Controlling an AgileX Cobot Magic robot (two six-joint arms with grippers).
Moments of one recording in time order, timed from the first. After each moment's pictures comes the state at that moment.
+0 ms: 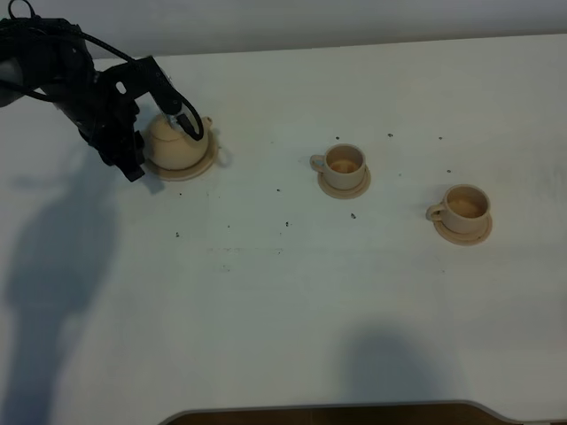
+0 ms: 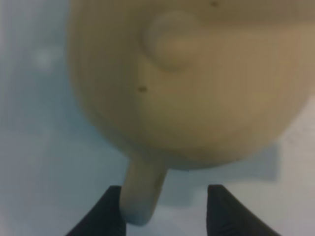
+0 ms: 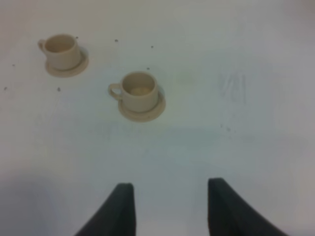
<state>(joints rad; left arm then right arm) -0.12 2.16 -1.58 -0.01 0.74 0.92 0.02 -0.01 -0.49 0.17 1.07 -0.18</state>
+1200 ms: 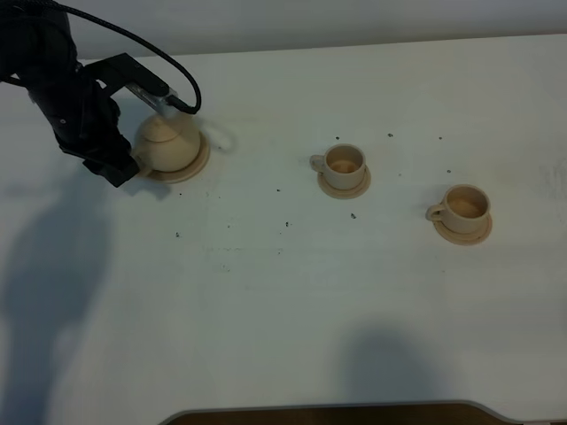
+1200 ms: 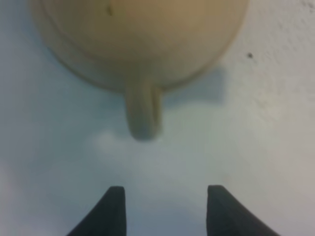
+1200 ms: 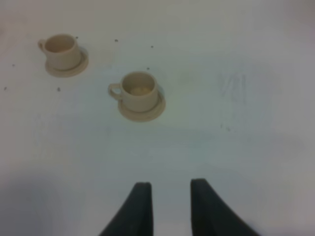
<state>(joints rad) -0.12 2.07 -1.58 0.01 1.01 0.61 0.02 -0.01 -0.49 0.17 1.07 -0.18</state>
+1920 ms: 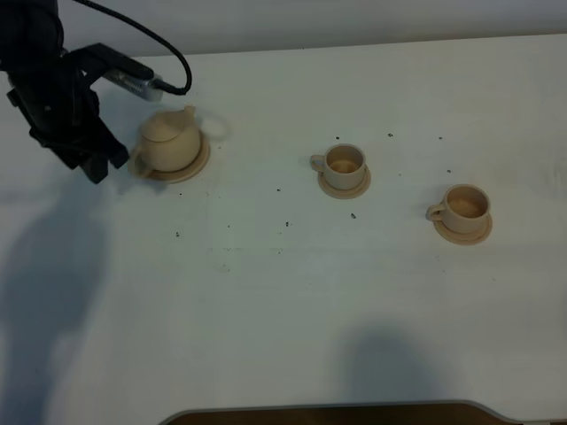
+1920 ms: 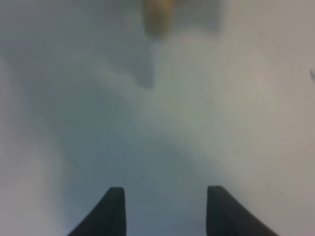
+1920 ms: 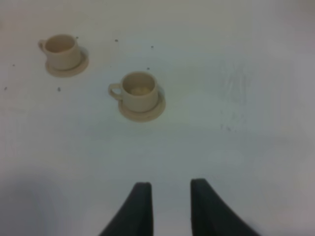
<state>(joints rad) -0.13 2.05 -1.63 0.09 1.13 0.43 0.02 -0.01 -0.49 0.17 1.07 -0.18</state>
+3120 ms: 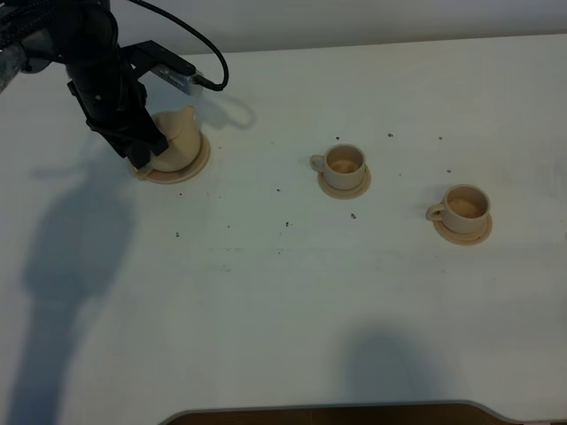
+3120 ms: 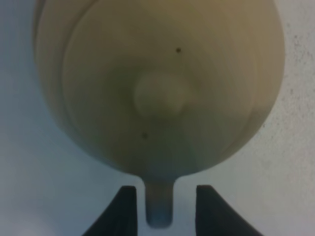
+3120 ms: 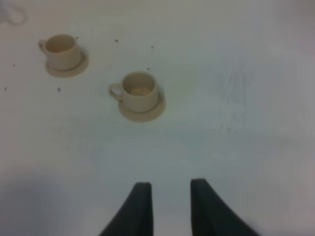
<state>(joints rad) -0.16 2.30 -1.92 0.02 1.19 0.54 0.02 -0.01 -0.49 0.17 1.07 -0.18</state>
